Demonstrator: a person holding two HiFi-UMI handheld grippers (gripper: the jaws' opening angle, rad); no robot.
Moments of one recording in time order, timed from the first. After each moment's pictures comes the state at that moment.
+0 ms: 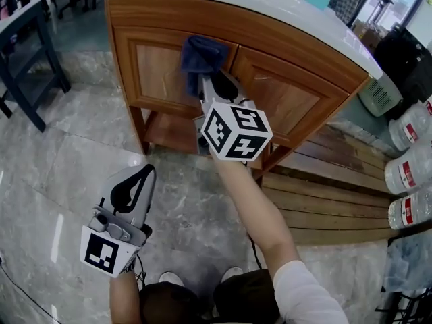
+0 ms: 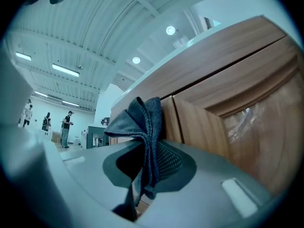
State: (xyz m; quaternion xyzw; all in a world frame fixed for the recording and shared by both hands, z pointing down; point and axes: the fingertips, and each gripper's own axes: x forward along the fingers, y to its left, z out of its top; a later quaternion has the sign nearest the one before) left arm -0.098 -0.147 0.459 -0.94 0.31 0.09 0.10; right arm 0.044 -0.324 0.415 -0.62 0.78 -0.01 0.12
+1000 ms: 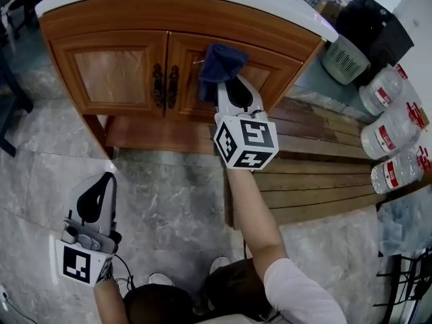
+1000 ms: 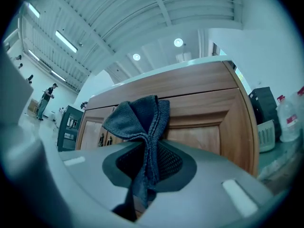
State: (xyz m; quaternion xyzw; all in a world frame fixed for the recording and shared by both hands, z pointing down) left arm -0.076 -0.142 0.470 -0.95 0.27 0.07 0.11; right arm 0.196 -0.249 0.426 -0.73 0.68 0.09 0.04
